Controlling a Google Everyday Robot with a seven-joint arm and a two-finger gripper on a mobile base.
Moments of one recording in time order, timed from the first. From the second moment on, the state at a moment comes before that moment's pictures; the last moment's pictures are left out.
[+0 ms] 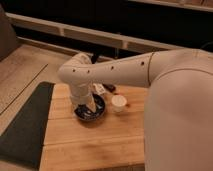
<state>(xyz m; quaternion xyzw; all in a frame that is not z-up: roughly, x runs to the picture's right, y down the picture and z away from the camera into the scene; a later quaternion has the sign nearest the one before) -0.108 0.102 0.702 -0.26 0.23 0.64 0.68</state>
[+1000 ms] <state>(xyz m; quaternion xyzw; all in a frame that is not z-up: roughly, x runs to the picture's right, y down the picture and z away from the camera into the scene) -0.036 0.055 0.706 -0.18 0.26 0.67 0.68</state>
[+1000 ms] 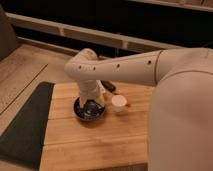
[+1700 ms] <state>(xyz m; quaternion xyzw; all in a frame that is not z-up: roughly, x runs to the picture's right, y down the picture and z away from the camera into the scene) 0.028 -0.003 0.704 -0.10 0.25 0.68 0.68</state>
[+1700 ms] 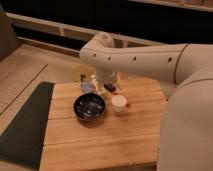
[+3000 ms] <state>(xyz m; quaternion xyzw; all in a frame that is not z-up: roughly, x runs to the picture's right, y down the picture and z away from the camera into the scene) 0.075 -0.144 0.814 -0.06 0.13 0.58 0.80</state>
